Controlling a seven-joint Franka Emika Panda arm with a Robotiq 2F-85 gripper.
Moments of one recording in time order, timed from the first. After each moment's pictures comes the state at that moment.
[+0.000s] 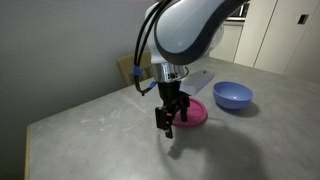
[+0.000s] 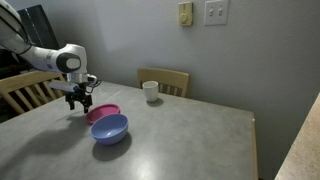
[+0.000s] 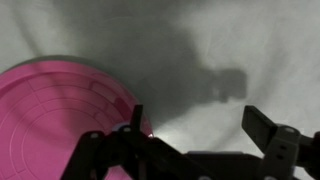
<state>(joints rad) 0.24 0.75 0.14 -1.63 0.03 2.16 0.08</state>
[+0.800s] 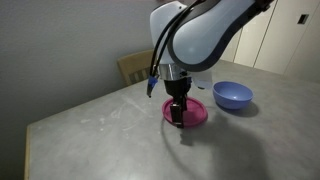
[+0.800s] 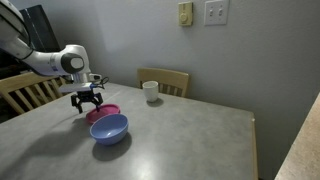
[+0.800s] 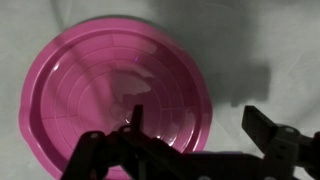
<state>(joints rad) 0.22 0.74 0.12 -1.66 -0.16 2.23 -0.19</state>
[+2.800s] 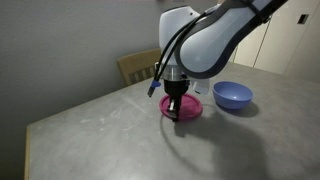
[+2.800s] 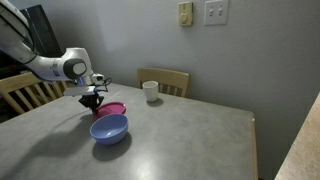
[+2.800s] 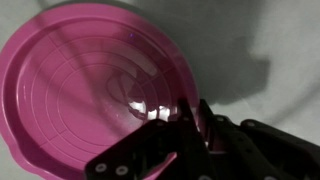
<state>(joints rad) 0.19 0.76 0.13 -1.71 -0.15 2.44 -0.17</state>
